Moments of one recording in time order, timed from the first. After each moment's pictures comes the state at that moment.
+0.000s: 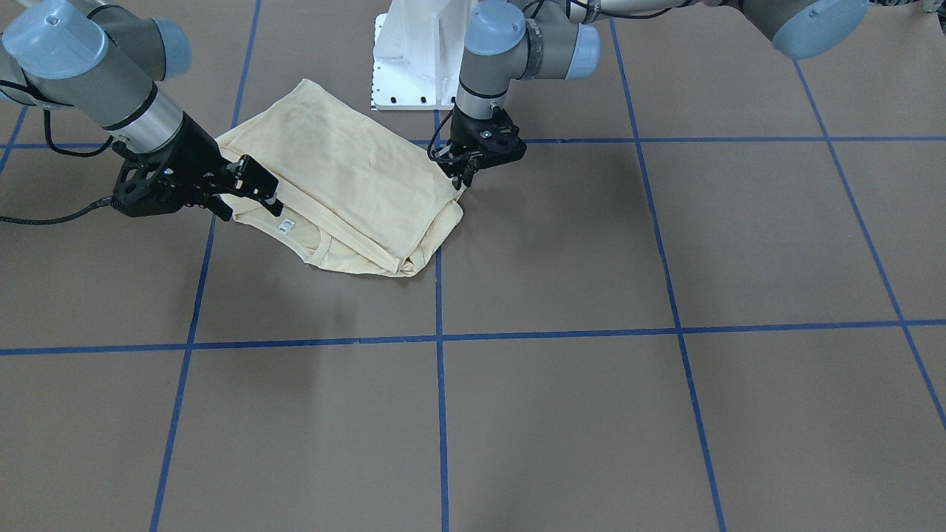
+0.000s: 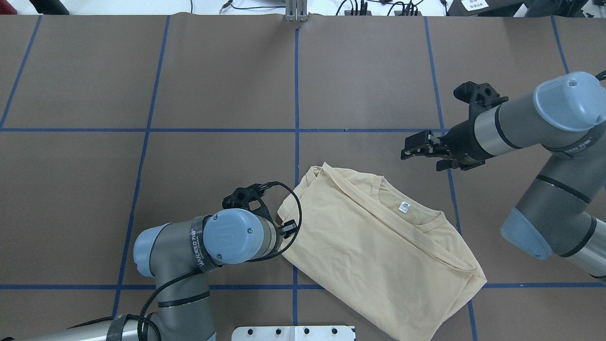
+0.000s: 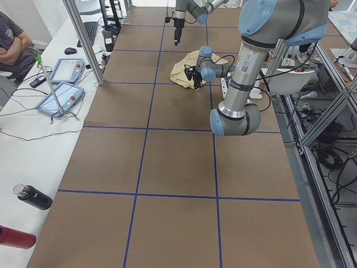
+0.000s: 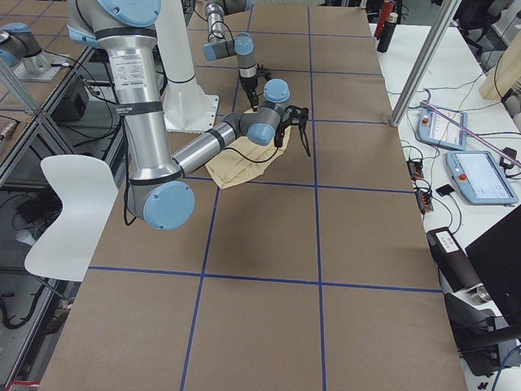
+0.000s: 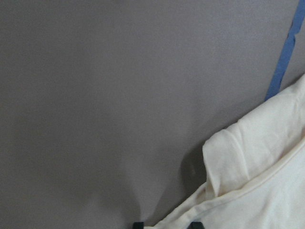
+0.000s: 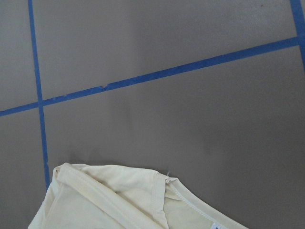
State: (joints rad) left arm -0.27 -2.18 -1.70 -1.79 -1.63 -1.81; right arm 0.77 -1.38 1.90 -1.06 2.14 1.35
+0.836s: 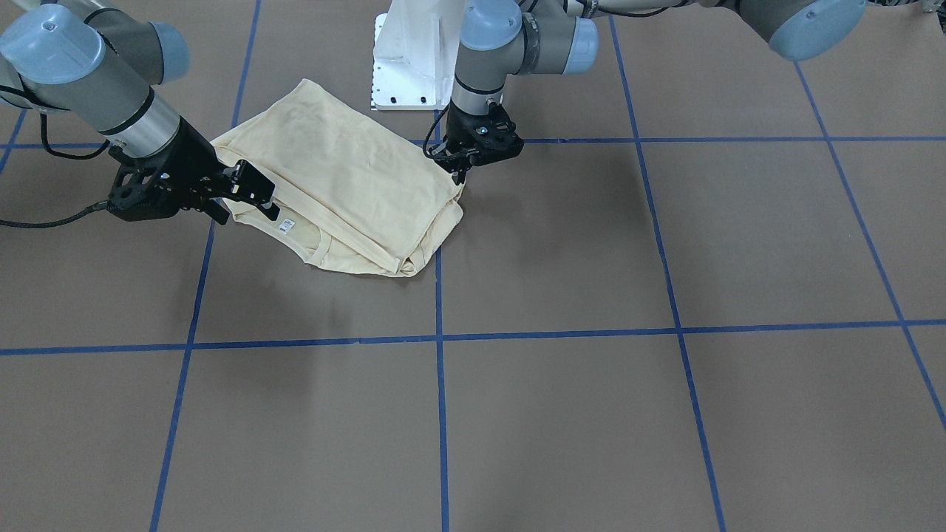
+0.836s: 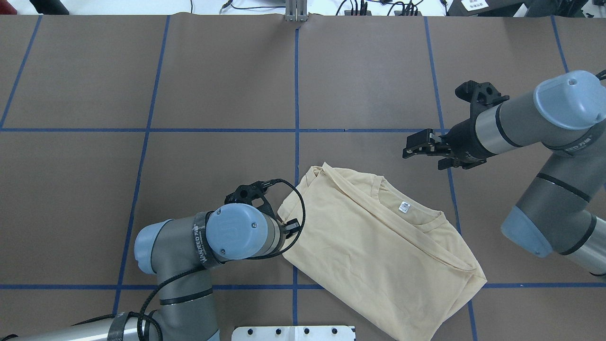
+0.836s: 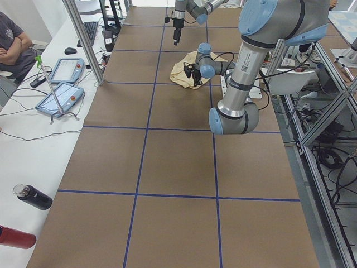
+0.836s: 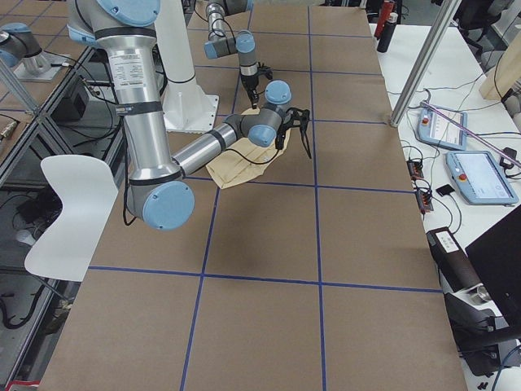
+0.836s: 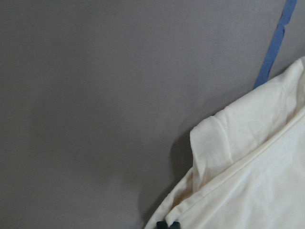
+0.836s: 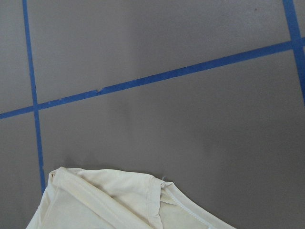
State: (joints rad) left arm -0.30 -2.20 -1.72 -1.74 -1.66 -1.81; right arm 0.78 -1.38 1.89 -1.05 2.14 1.35
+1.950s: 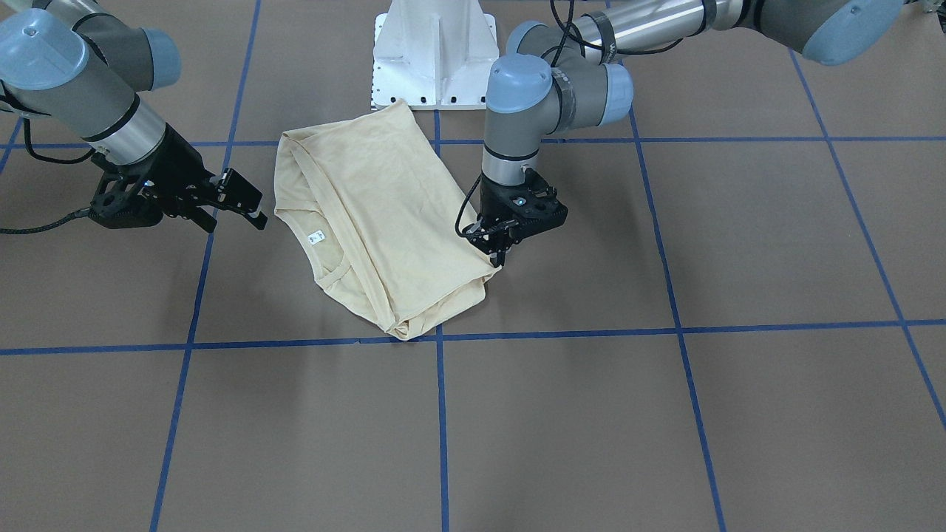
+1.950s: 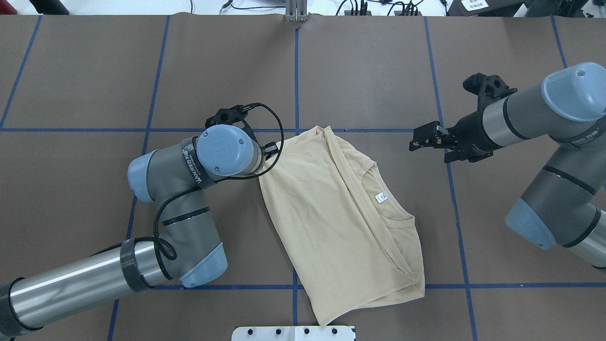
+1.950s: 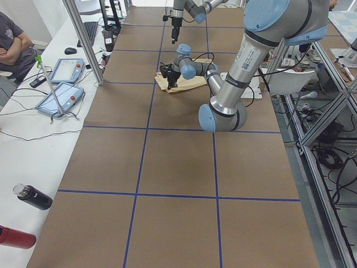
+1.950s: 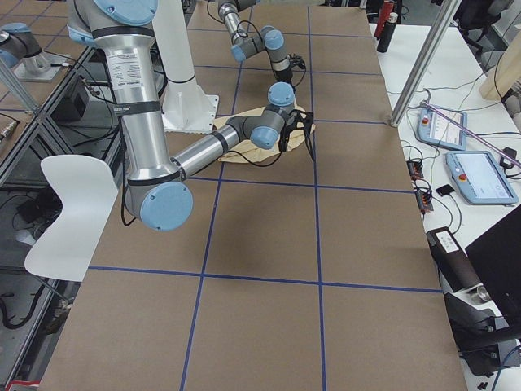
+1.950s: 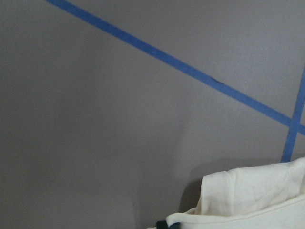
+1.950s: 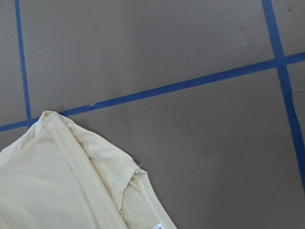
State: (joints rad) left arm -0.50 -2.28 -1.53 -1.79 -1.59 -1.68; right arm 0.81 -1.38 1.87 -1.05 2.15 1.34
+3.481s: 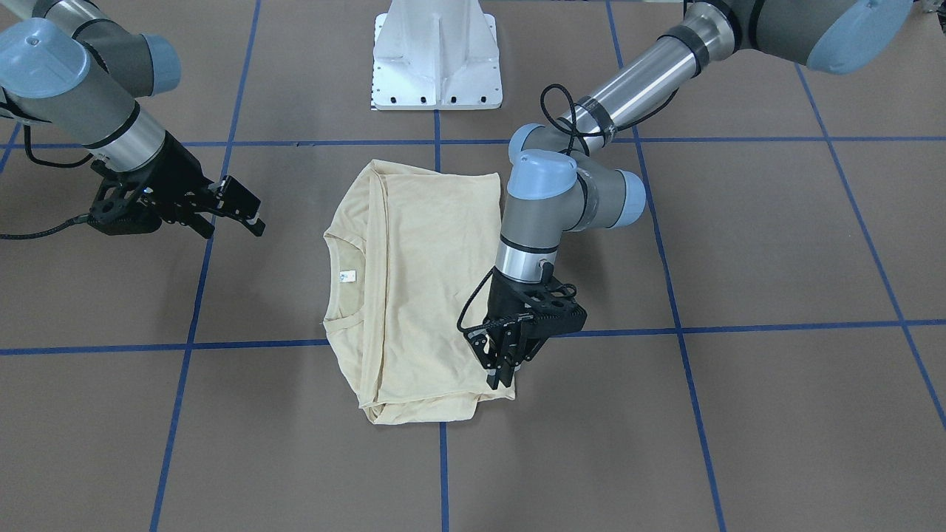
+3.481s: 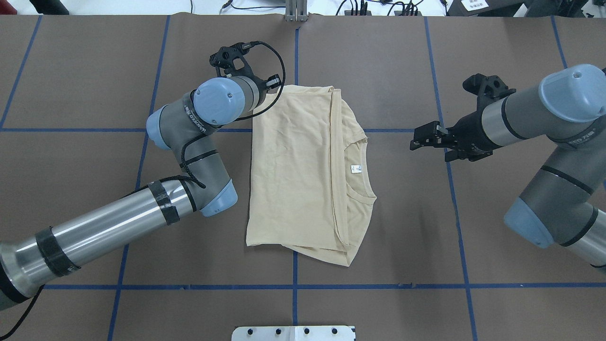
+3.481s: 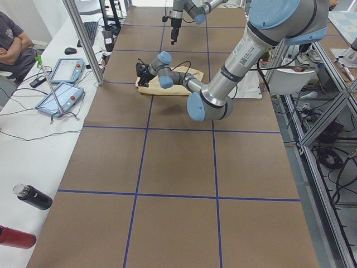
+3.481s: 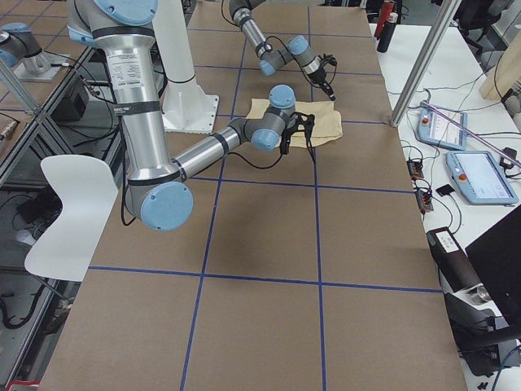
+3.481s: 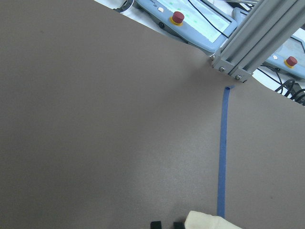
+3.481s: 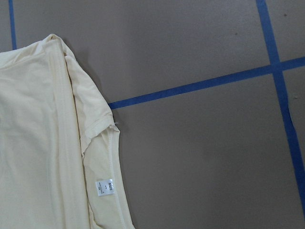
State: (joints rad) left arm -0.63 -2.41 -1.14 -2.31 -1.43 -1.49; right arm 0.81 -1.38 1.86 -1.04 2.14 1.31
